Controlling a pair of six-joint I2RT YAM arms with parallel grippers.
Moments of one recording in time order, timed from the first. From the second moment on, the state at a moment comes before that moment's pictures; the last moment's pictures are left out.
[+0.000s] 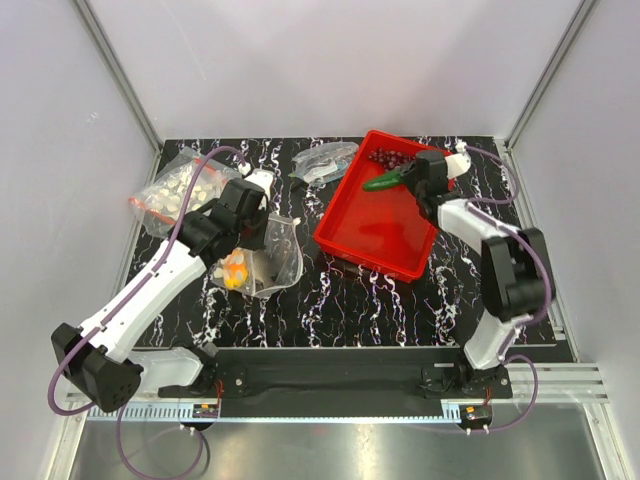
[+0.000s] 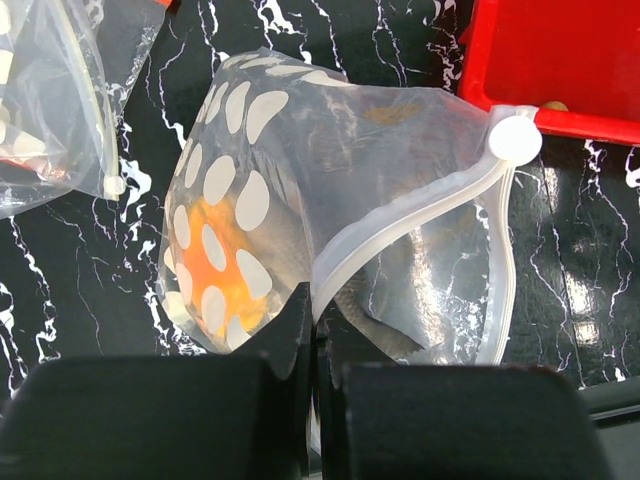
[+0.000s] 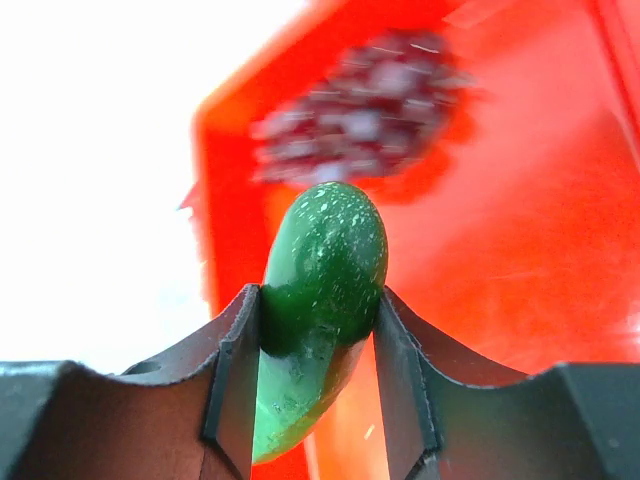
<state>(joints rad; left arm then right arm) -0.59 1.21 1.23 -0.86 -0.24 -0.24 0.25 1.84 1.21 0.10 0.37 1.04</state>
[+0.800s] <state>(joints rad) -0.59 1.31 1.37 -0.91 -0.13 -0.26 0.84 1.06 0.72 0.37 0.35 0.38</state>
